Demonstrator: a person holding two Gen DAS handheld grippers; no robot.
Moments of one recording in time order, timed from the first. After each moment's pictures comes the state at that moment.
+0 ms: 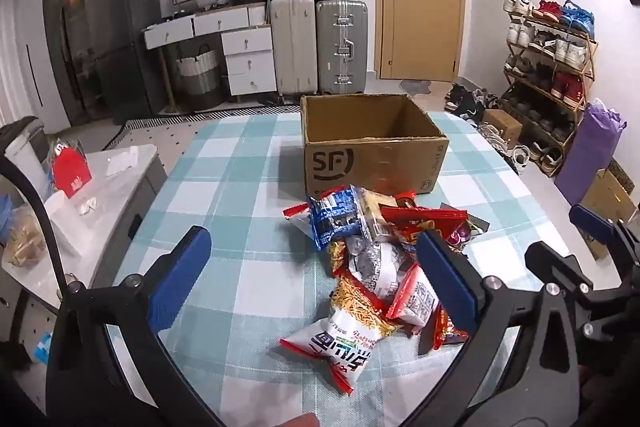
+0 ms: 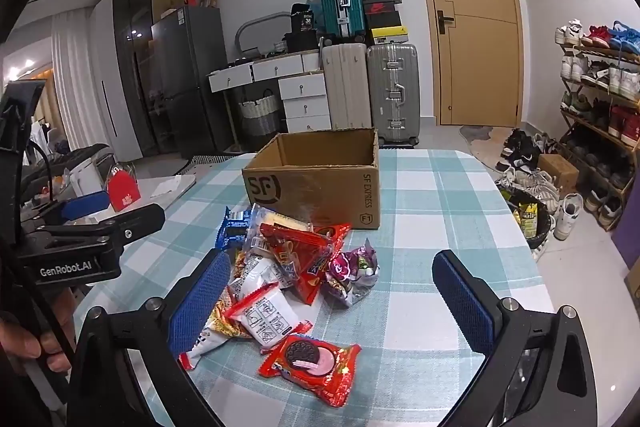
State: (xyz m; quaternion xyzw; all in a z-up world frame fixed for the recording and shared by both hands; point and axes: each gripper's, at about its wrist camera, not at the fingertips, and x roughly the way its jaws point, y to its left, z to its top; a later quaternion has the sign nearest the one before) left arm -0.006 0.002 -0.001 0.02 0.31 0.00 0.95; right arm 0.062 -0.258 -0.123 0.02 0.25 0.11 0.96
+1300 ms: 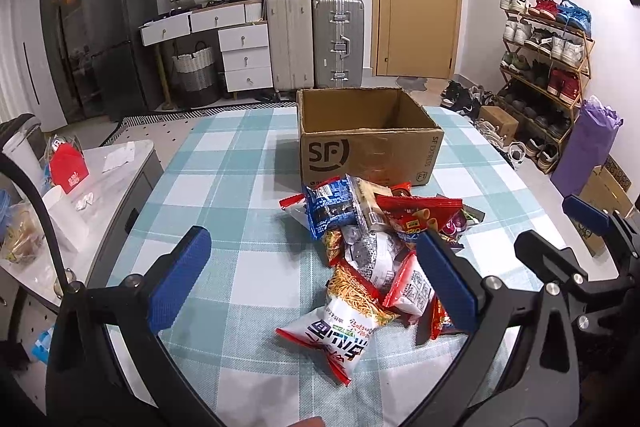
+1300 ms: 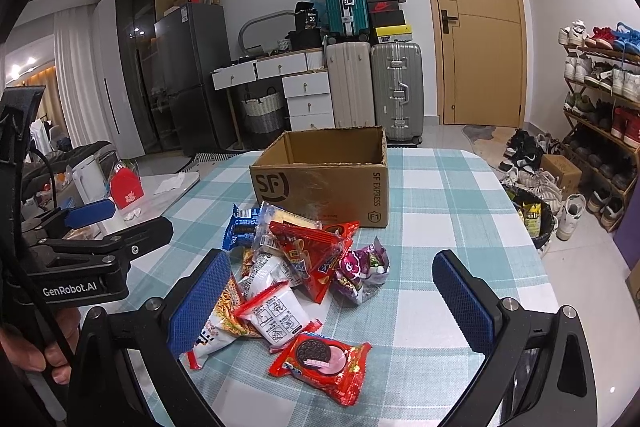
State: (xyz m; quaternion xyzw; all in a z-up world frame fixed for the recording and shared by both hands) left arm -0.011 0.000 -0.008 0.02 0.31 -0.01 0.95; right arm 0.062 -0.250 -0.124 0.02 0.25 0.12 0.96
